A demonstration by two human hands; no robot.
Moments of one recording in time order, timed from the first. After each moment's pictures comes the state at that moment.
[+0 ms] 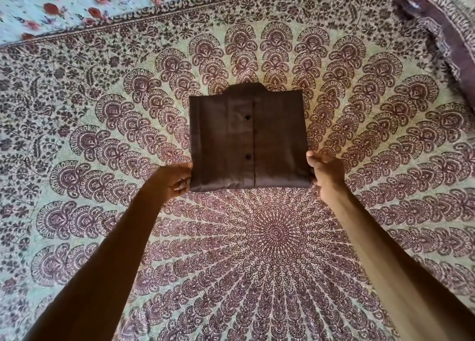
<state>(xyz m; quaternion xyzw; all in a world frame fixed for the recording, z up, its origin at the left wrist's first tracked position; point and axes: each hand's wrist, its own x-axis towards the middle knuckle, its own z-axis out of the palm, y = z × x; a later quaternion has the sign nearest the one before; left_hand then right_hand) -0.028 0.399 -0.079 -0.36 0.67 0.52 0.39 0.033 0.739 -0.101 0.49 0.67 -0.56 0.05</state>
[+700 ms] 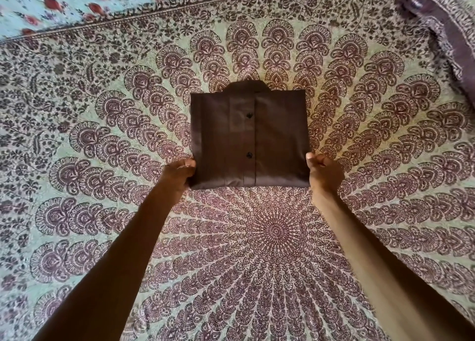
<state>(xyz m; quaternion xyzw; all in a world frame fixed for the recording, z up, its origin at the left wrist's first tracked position) -0.018 0.415 -0.086 -0.37 0.66 0.59 0.30 0.043 0.718 -0.099 0.48 0.74 -0.47 -0.03</state>
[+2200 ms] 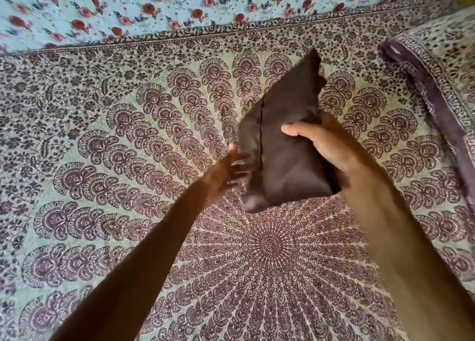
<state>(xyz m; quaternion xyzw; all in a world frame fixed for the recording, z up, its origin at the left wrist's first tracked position) -0.016 0.499 -0.020 -0.14 0.57 0.69 0.42 -0.004 0.689 0.109 0.23 0.68 -0.67 0.16</state>
